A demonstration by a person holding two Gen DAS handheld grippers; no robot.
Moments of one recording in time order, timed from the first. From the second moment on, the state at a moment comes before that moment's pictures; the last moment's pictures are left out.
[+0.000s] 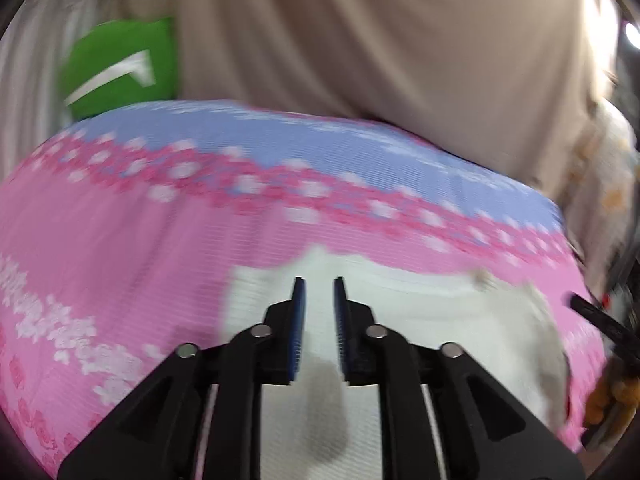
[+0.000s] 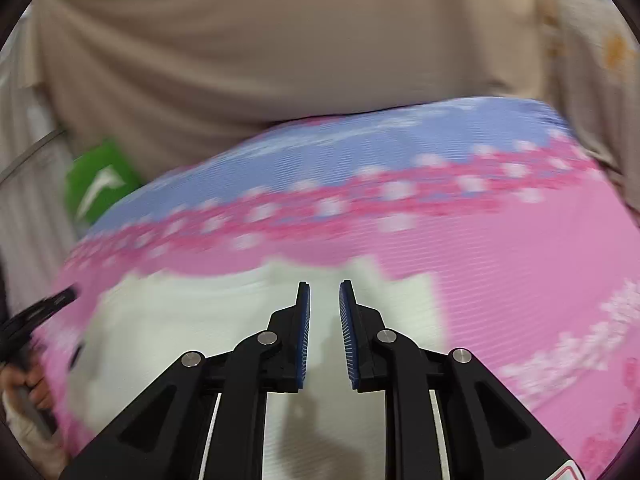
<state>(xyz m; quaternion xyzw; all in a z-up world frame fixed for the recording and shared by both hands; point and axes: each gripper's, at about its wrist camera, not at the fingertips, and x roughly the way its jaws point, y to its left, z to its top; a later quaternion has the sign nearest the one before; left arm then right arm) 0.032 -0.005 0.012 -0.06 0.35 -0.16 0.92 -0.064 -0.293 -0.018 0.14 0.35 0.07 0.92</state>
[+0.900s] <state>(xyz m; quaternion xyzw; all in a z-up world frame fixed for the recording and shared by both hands) -0.018 0.042 -0.064 -0.08 0.48 -0.13 0.87 -0.153 -0.376 -0.096 0.21 0.41 -0.03 0.89</state>
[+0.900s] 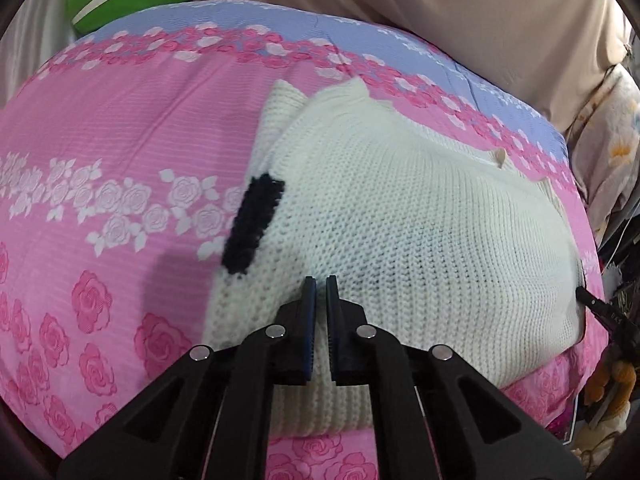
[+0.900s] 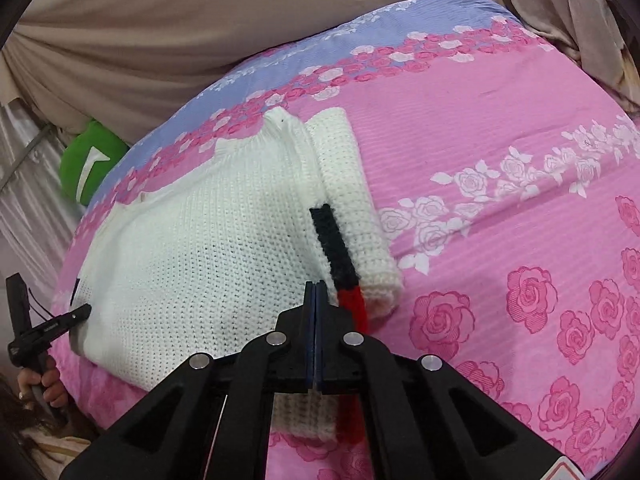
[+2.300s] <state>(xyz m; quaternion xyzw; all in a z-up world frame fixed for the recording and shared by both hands) 0.069 0.023 0.008 -0.10 0.37 -0.13 0.92 -0.055 -0.316 -0.012 0.15 0.34 0.04 0.93</state>
